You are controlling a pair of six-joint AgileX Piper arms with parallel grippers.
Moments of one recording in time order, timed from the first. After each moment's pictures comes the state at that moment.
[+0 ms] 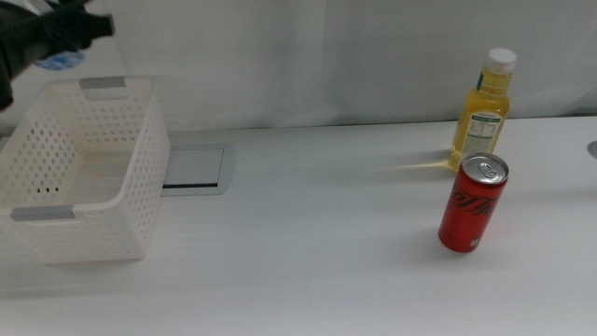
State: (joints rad) left arm -0.06 1.60 -1.23 -1.51 -0.26 1.52; right arm 0.00 0.01 -0.06 0.13 0.14 0.00
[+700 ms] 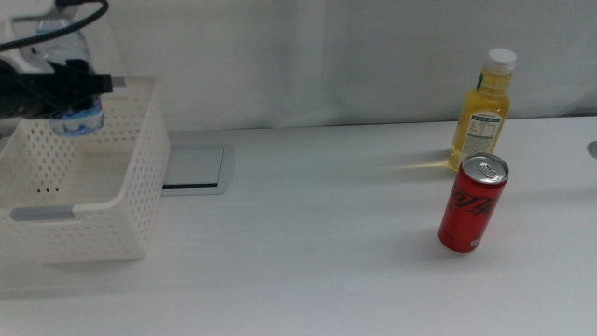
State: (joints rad) left arm 0.11 1.57 -1.14 -0.56 0.27 0.55; right arm 0.00 0.01 -0.06 0.13 0.14 0.00
